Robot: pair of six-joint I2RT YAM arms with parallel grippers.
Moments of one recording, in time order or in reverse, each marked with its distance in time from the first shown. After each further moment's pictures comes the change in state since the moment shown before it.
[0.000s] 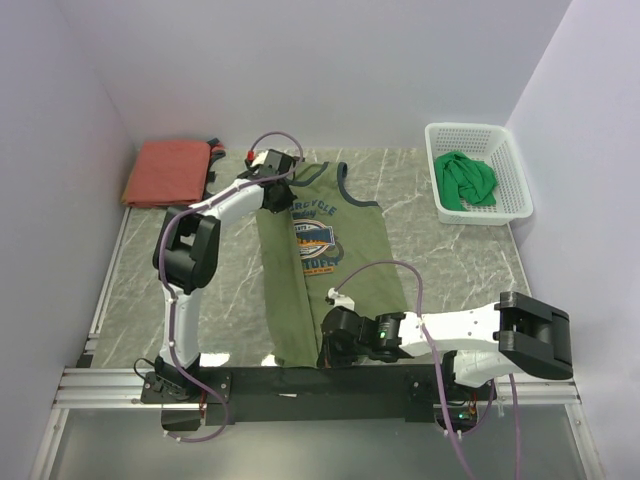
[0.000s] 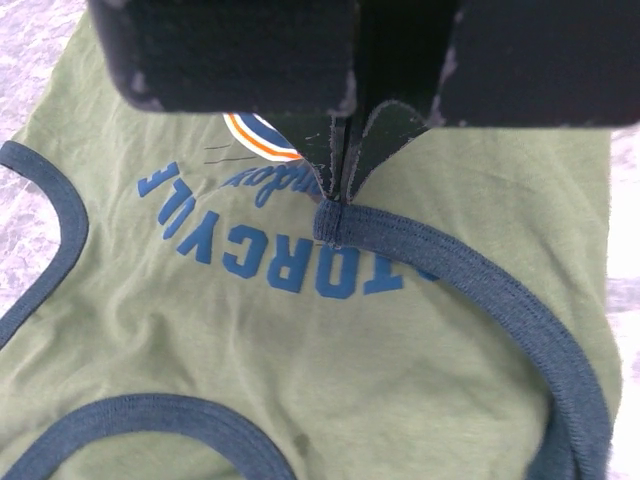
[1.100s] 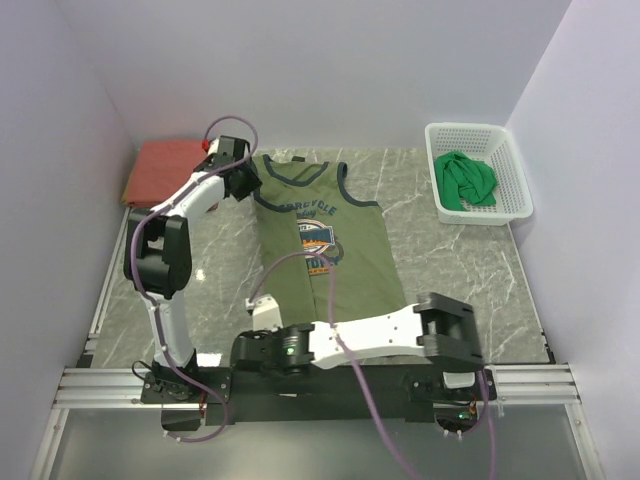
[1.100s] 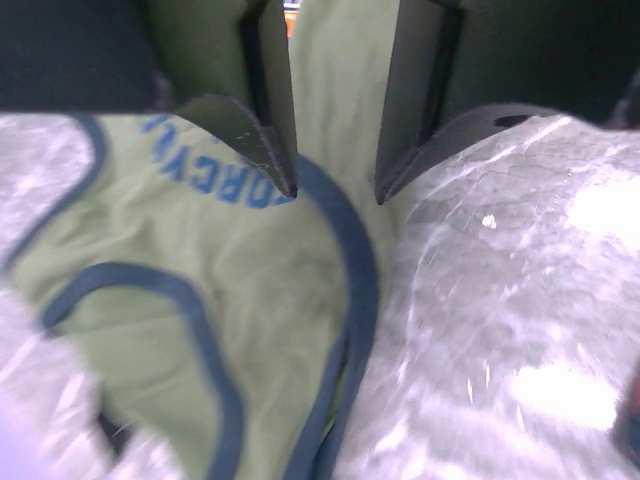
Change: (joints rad) left arm 0.197 -0.133 -0.063 0.030 0.072 0.032; right arm 0.245 0.487 0.785 -0.480 0.398 -0.077
